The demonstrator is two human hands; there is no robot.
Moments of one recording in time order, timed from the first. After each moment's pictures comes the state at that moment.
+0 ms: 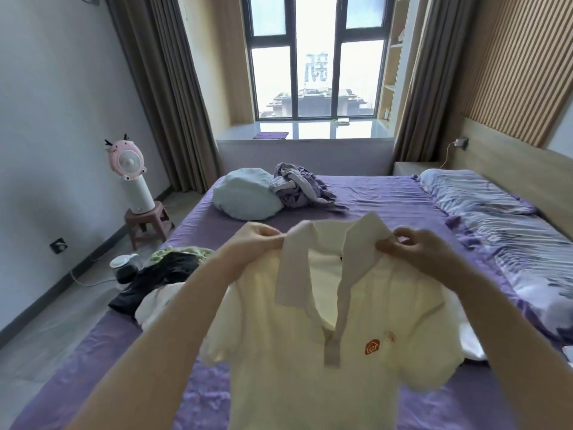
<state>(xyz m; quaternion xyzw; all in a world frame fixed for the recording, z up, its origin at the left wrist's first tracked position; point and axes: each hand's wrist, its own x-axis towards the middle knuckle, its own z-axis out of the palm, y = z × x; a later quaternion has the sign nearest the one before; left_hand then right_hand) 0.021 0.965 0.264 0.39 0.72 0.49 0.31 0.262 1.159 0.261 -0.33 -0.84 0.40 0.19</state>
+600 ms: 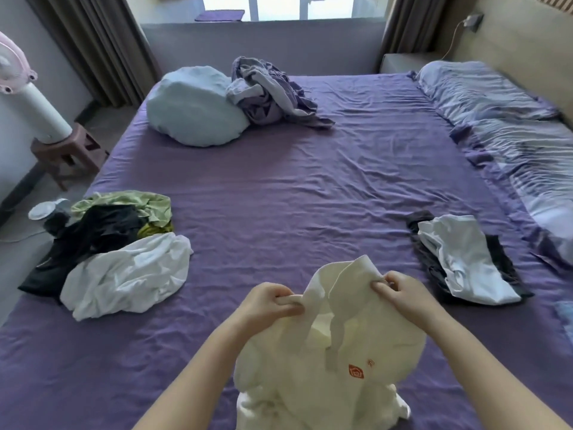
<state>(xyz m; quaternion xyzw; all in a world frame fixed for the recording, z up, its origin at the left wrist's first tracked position) -0.045 1.050 -0.013 0.39 0.74 0.30 0.46 0.181 1.219 0.005 -0.50 -0.77 0.39 -0.01</state>
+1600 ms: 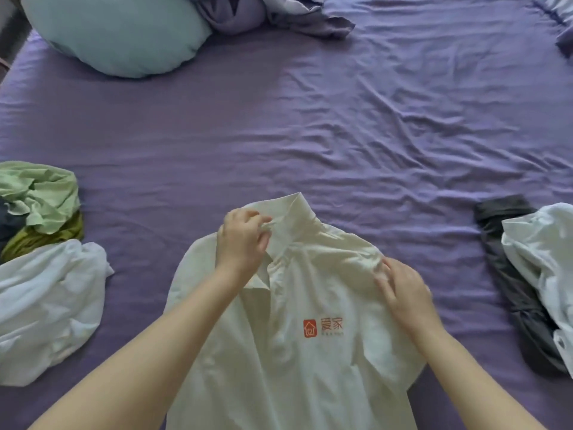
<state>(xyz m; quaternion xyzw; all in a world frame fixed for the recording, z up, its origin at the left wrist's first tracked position) -0.179 1.280 -0.214 0.44 0.87 0.20 0.12 0.090 1.383 -0.240 -0.52 -0.80 0.30 -0.01</state>
